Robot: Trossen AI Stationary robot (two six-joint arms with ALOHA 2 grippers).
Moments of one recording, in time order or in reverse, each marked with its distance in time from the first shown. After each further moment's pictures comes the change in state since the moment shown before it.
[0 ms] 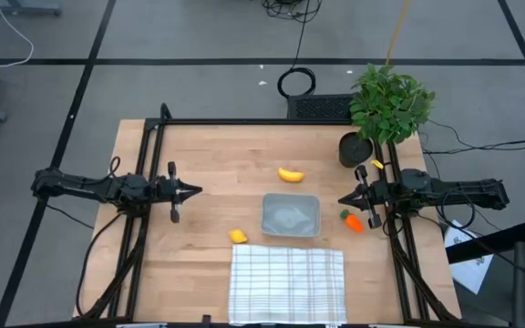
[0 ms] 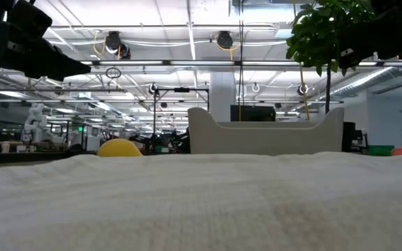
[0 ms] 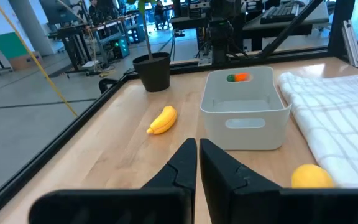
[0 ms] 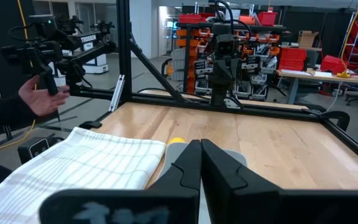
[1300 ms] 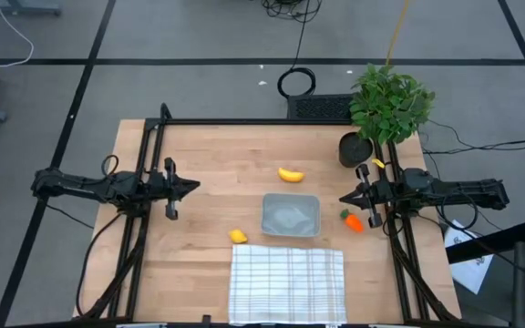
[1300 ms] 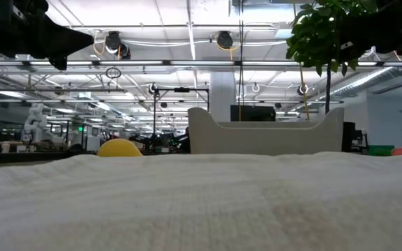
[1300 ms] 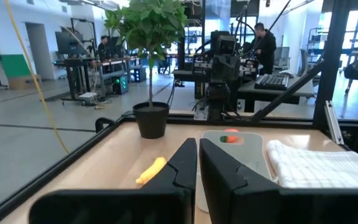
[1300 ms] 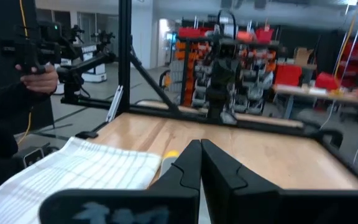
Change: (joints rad) left arm 0.000 0.000 0.000 0.222 0.008 -0.084; right arm 0.000 0.000 0.000 0.064 0.000 -0.035
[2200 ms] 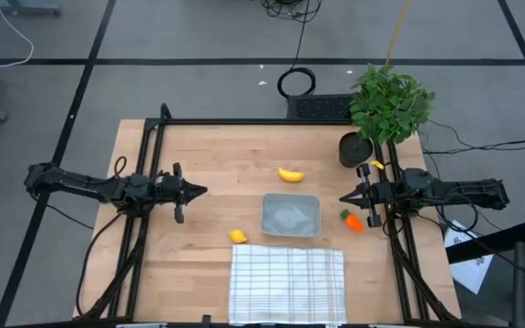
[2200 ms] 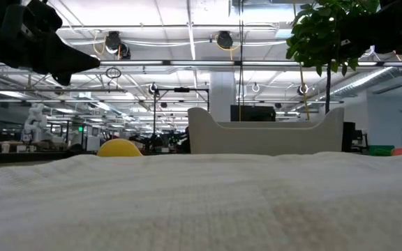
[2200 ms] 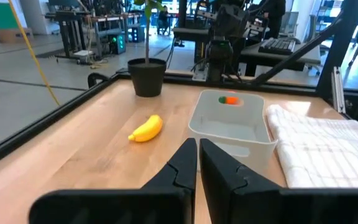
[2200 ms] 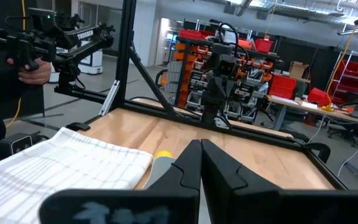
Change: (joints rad) left arm 0.000 0.183 0.000 0.008 -0.001 -0.113; right arm 0.000 0.000 0.000 -0.003 0.000 -0.096
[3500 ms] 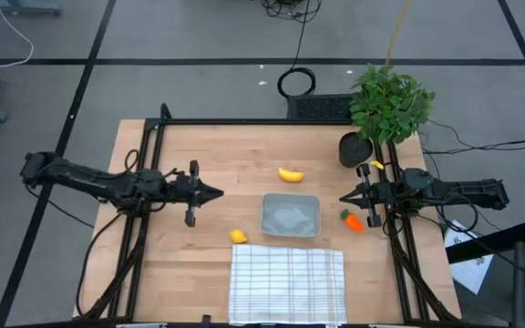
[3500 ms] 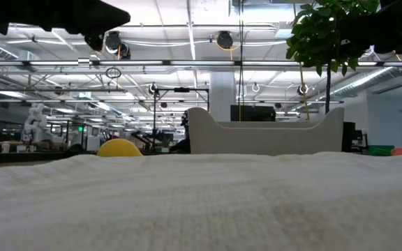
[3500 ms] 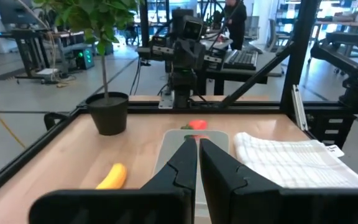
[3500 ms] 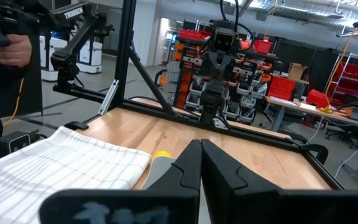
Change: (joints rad) left arm 0.000 0.414 0.292 0.166 0.137 0.074; right arm 0.000 0.000 0.000 0.002 0.004 -0.011
